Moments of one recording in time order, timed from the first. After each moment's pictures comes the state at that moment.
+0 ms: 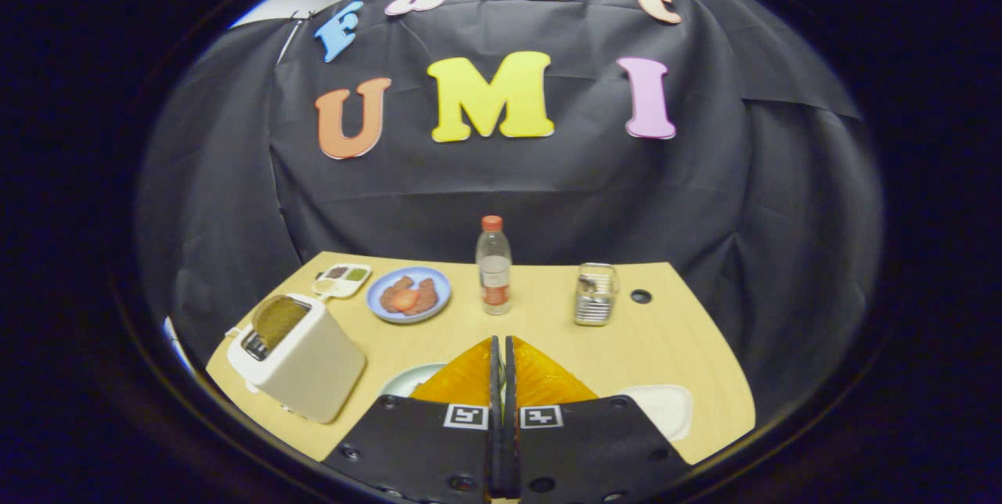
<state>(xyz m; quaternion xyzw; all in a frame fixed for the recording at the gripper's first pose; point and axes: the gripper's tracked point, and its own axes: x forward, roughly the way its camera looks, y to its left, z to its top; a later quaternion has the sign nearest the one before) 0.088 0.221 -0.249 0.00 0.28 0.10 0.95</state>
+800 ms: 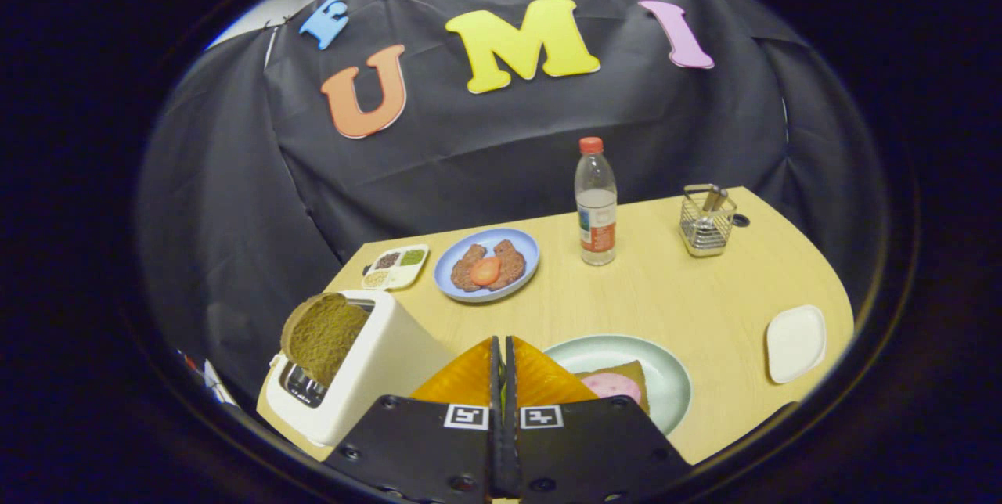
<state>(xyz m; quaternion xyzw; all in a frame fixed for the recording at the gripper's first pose) 0.093 0.335 -0.347 0.09 0.35 0.11 0.92</state>
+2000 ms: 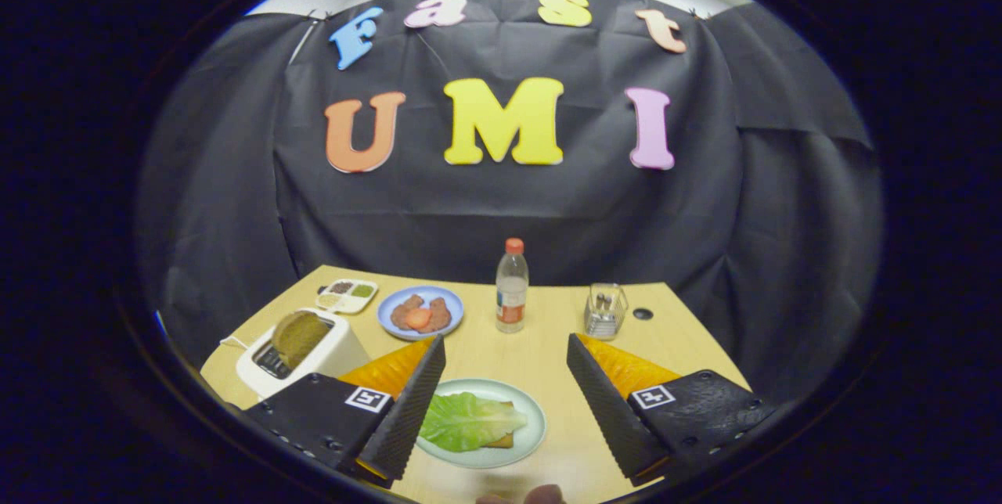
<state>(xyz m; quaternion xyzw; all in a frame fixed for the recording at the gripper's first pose) 0.064 0.254 -0.202 -0.04 0.21 0.08 0.97</state>
